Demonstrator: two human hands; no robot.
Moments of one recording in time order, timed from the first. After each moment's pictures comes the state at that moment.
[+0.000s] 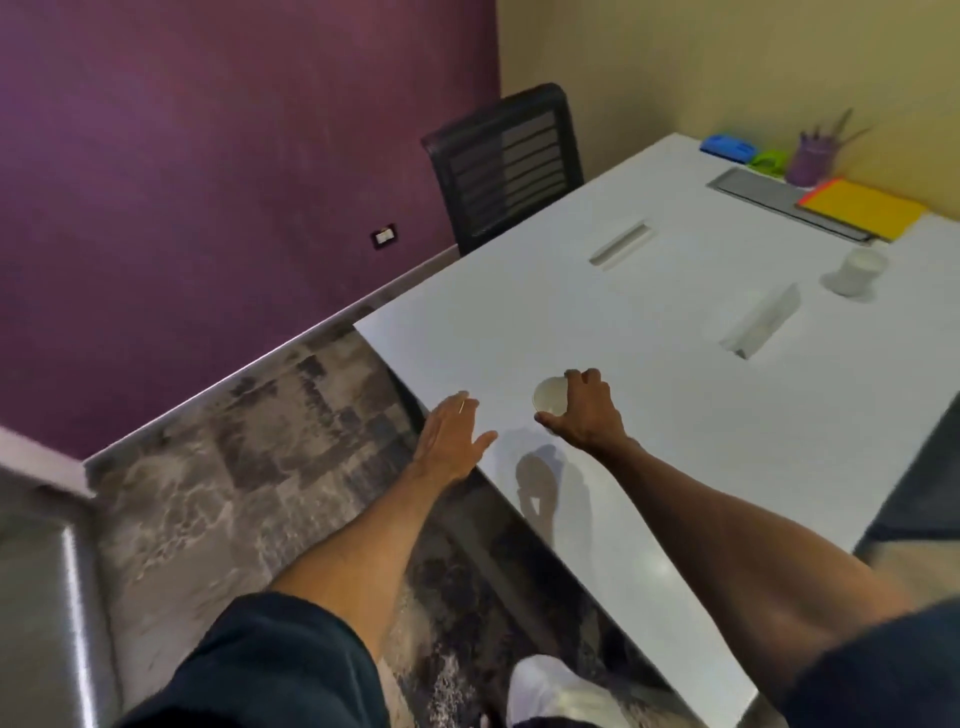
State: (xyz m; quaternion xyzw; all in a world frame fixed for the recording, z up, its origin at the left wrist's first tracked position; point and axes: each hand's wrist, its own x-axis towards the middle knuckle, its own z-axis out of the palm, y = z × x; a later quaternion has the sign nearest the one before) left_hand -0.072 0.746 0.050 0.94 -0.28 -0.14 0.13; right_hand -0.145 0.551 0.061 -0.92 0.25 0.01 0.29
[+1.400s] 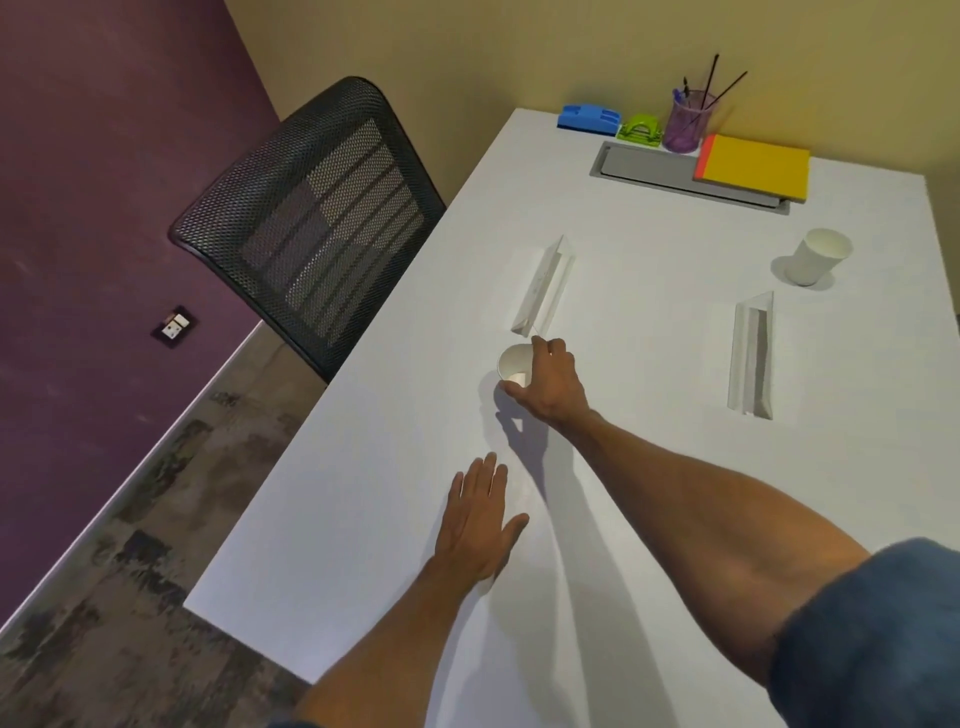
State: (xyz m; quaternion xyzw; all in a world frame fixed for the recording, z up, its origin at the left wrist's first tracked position) left_hand 0.179 0.555 -0.078 0.82 -0.52 -0.22 0.00; right_hand 0.158 0.363 -0.009 -0.84 0.44 -0.06 0.30
